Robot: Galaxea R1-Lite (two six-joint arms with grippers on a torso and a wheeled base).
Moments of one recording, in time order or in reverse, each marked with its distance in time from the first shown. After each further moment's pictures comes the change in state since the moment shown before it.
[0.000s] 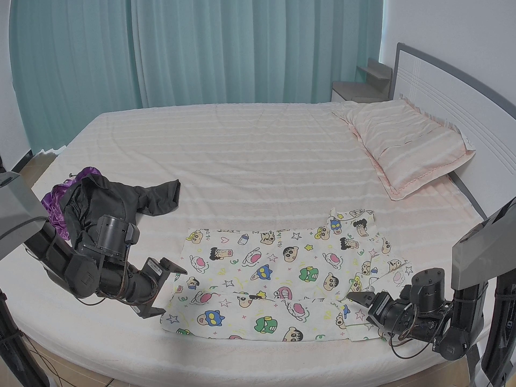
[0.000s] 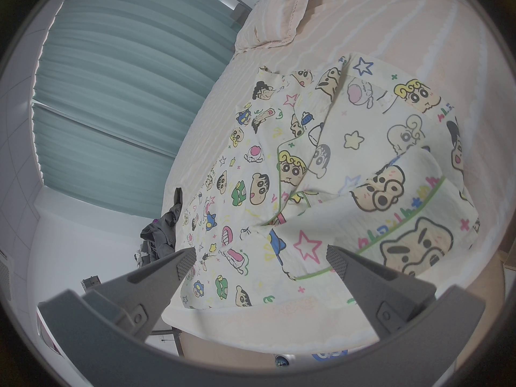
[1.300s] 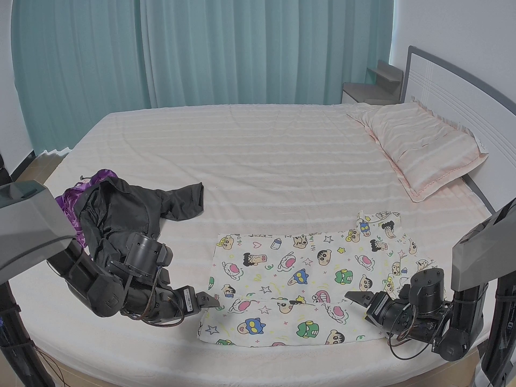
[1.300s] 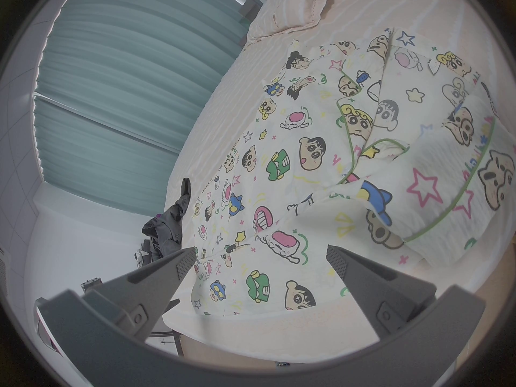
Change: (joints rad) left arm -0.168 0.054 0.018 -0.024 0.053 0.545; right arm 0.017 -0.009 -0.003 0.000 -0.016 -0.001
